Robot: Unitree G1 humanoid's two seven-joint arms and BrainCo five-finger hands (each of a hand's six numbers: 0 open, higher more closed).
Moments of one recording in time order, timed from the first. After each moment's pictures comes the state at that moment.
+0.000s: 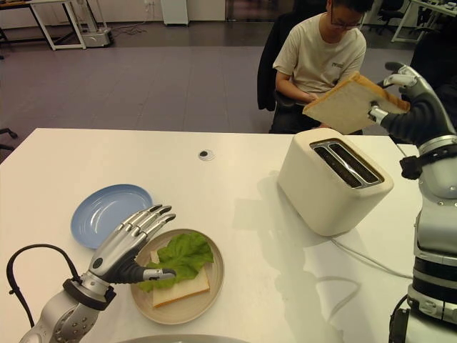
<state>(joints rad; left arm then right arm) 0.47 0.43 -0.07 -0.59 0.84 -0.33 -0.01 -0.34 -0.81 -0.36 -0.23 -0.06 0.29 0.32</state>
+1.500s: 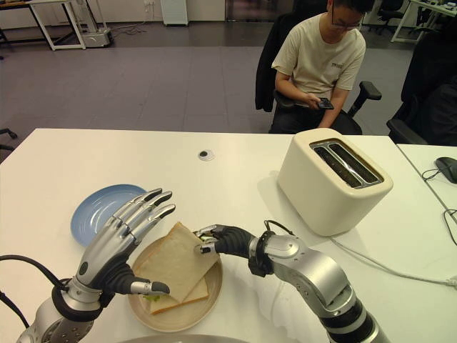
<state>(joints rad) 0.48 0.36 0.01 -0.65 0.76 -0.58 0.09 -0.16 -0.51 0.36 -0.62 0.49 0.99 0.41</state>
